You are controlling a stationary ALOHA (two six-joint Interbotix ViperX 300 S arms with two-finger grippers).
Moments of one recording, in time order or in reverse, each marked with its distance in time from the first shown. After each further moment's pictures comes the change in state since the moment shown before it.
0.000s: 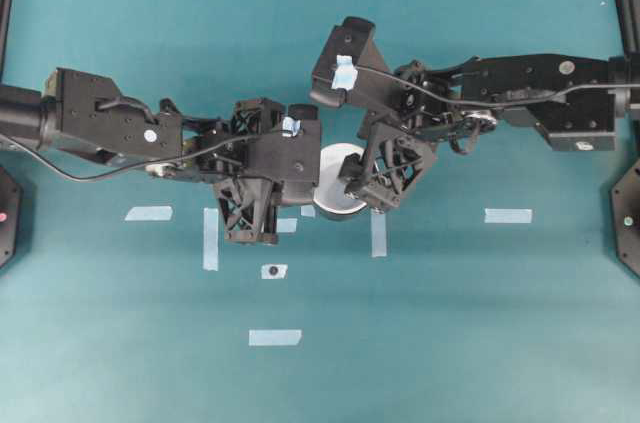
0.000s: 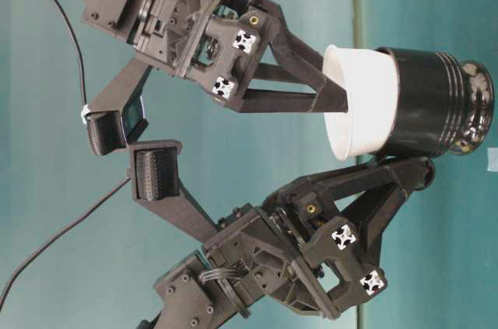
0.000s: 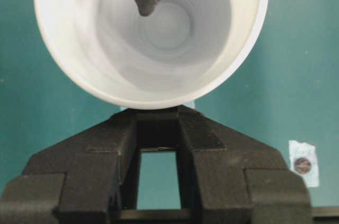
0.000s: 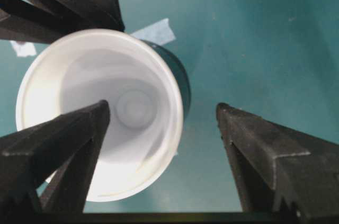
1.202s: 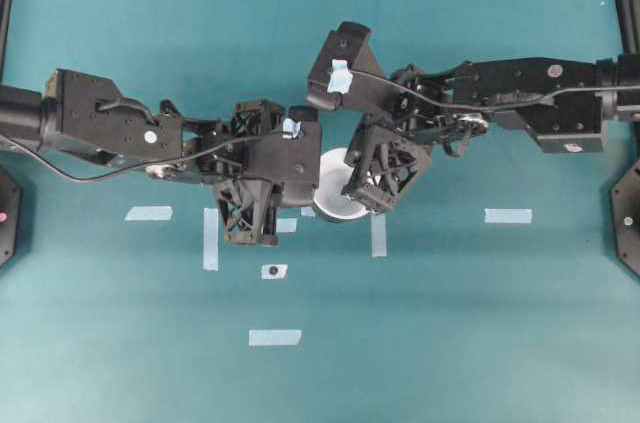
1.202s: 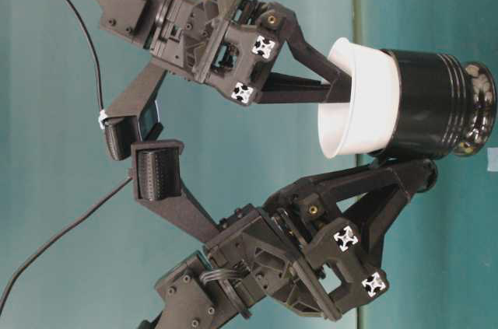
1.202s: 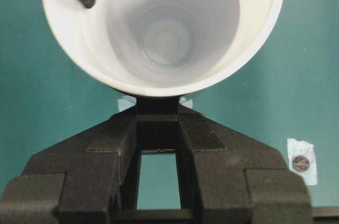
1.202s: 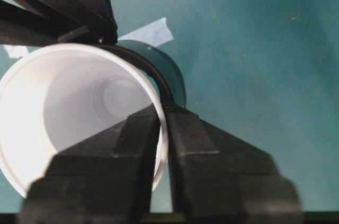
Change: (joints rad) left arm -0.002 0.000 0.000 0.000 0.002 -0.002; right arm -0.002 0.031 0.005 0.003 -0.020 -0.002
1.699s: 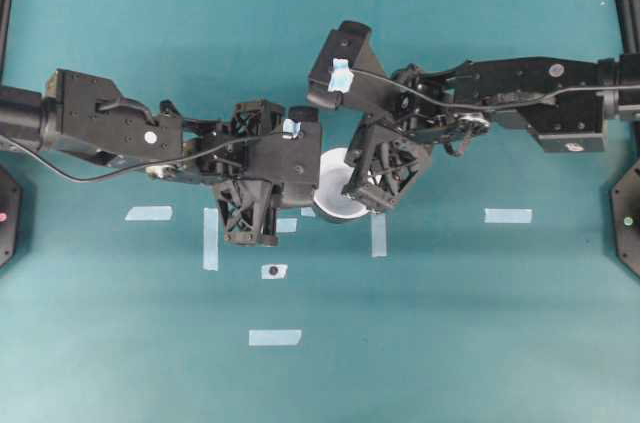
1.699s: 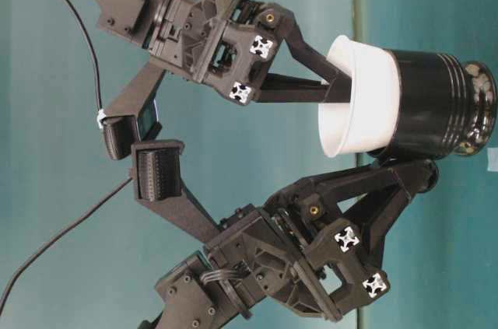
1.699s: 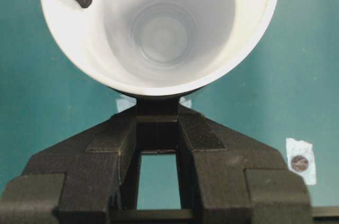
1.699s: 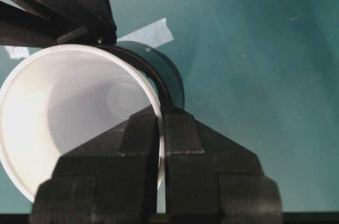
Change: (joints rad) left arm -0.002 0.000 0.000 0.000 0.000 0.000; right arm 0.000 -0.002 0.000 0.000 0.002 0.000
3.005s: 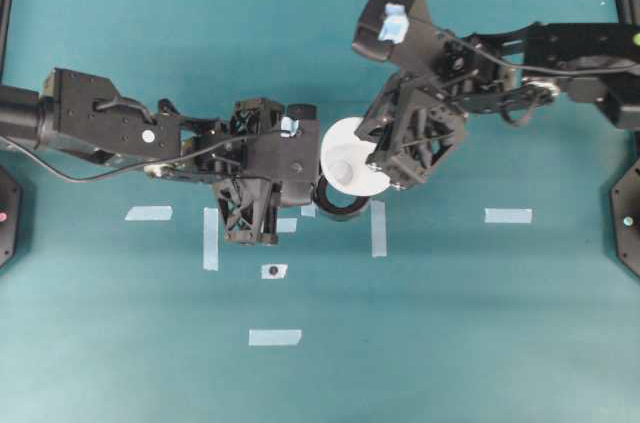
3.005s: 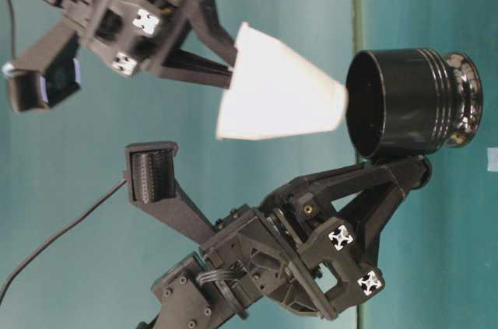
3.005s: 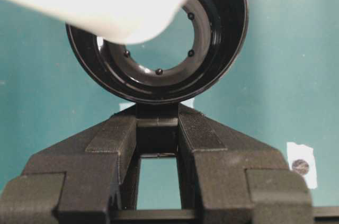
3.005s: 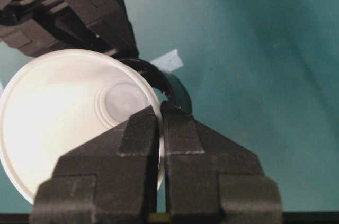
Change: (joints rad) left arm 0.000 -0.006 0.002 0.000 -0.003 0.000; right arm -0.032 -0.161 0.020 0.043 0.000 0.000
